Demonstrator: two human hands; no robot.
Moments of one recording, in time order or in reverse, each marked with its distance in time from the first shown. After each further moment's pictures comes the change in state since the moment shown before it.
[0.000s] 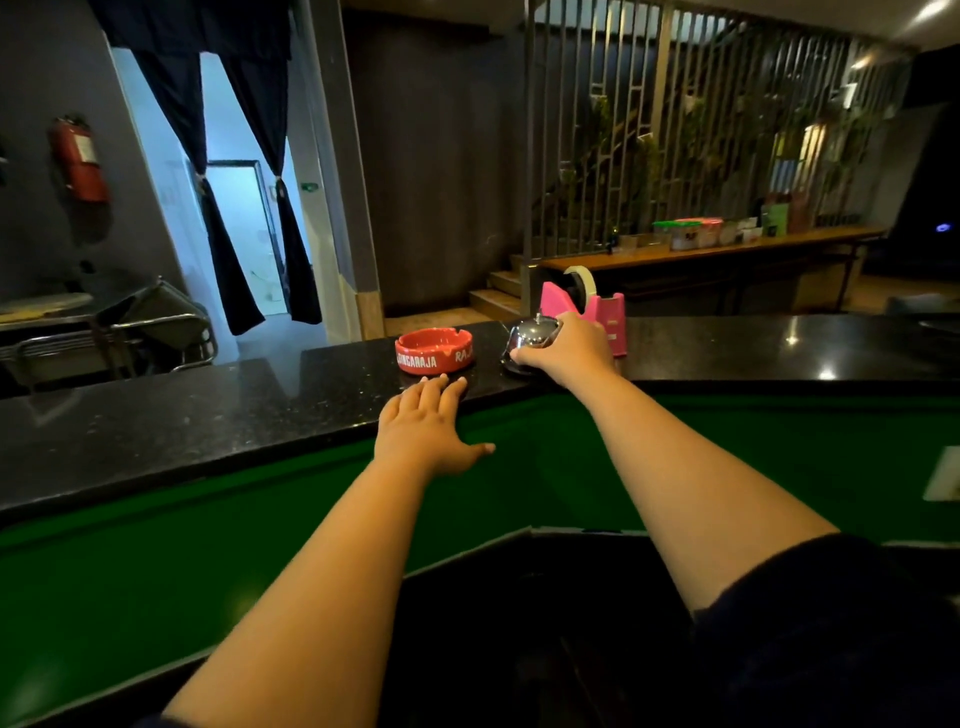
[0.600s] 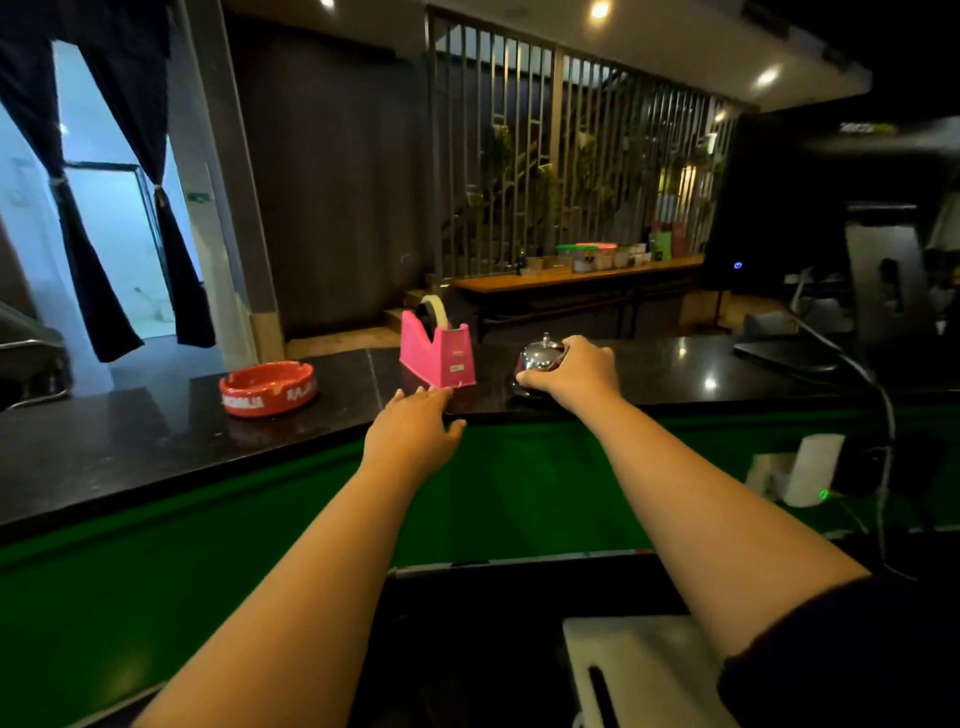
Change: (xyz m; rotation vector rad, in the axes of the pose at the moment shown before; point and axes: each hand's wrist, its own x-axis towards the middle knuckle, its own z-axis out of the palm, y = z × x) left_hand 0.043 0.160 0.000 -0.204 0.190 0.186; right_hand 0.016 0.131 -0.130 -0.050 0.087 0.166
